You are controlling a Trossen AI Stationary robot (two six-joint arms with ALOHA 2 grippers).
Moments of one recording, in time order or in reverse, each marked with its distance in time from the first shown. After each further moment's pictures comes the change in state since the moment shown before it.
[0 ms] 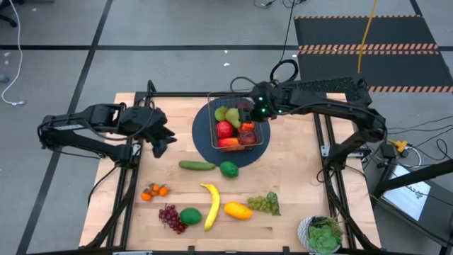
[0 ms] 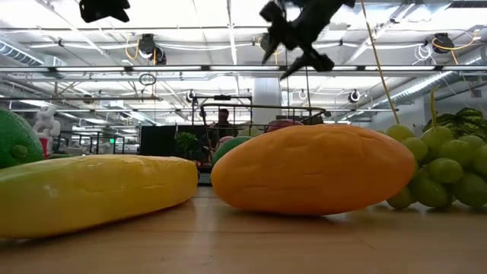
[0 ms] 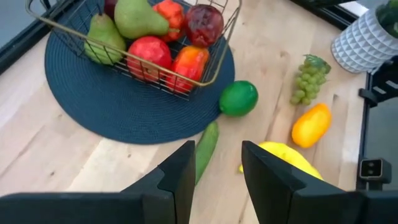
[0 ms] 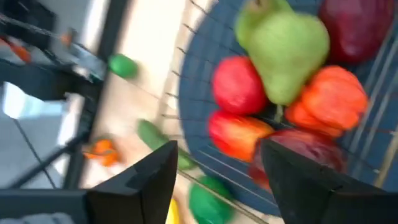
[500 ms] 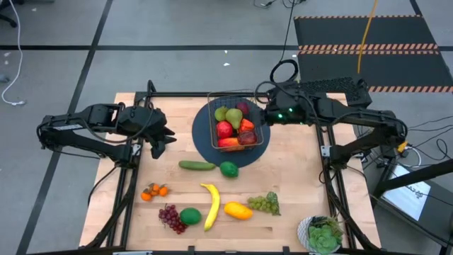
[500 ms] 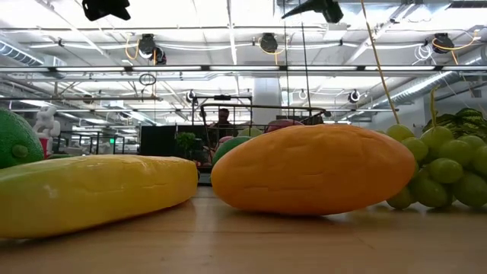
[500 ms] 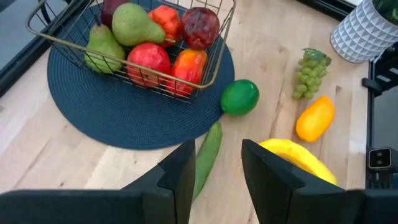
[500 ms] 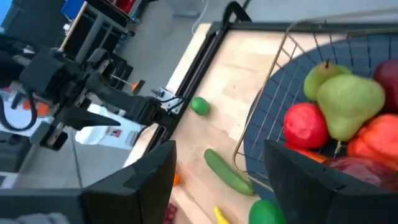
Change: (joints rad) left arm 0.000 -0.003 0.000 0.010 0.000 0.079; right arm 0.213 -0.213 0.000 0.106 0.270 0.011
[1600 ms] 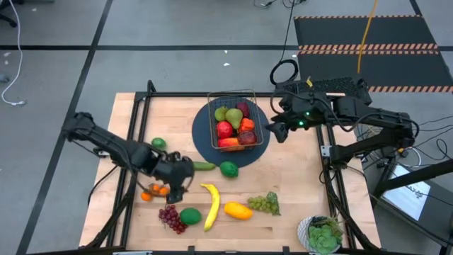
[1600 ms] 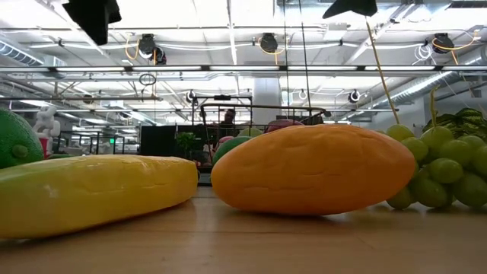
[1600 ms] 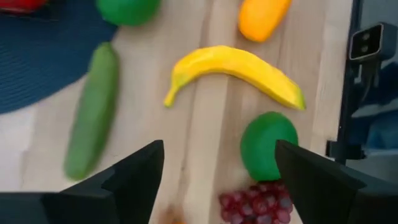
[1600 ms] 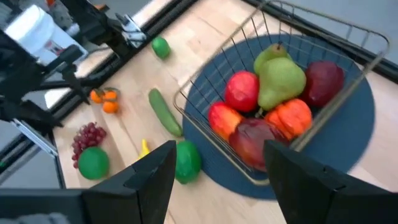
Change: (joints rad) left arm -0.449 0.430 0.000 0.091 0.027 -0.213; right arm 0.019 -0.138 0.000 -0.354 -0.044 -0.350
